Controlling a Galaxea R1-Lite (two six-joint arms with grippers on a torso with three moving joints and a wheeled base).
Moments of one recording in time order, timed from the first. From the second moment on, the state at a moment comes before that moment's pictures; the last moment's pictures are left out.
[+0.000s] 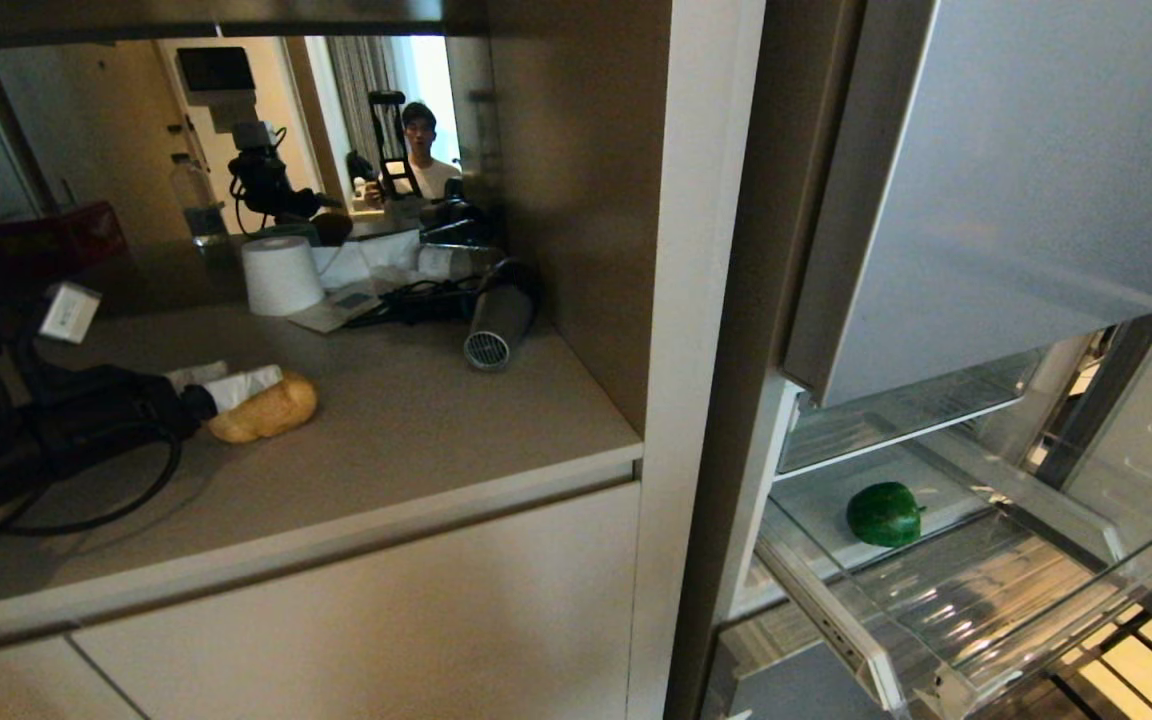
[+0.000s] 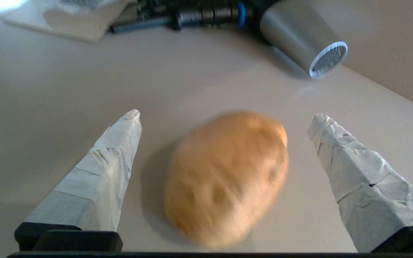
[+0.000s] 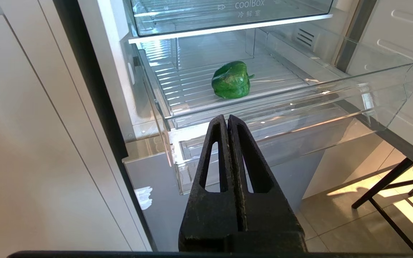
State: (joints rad) left arm 0.32 1.81 -0.80 -0.87 -0.80 -0.03; right arm 0.00 0.00 0.00 0.00 0.00 0.03
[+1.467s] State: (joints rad) left arm 0.25 1.75 -0.66 -0.87 -0.78 0.06; right arm 0.00 0.00 0.00 0.00 0.00 0.03
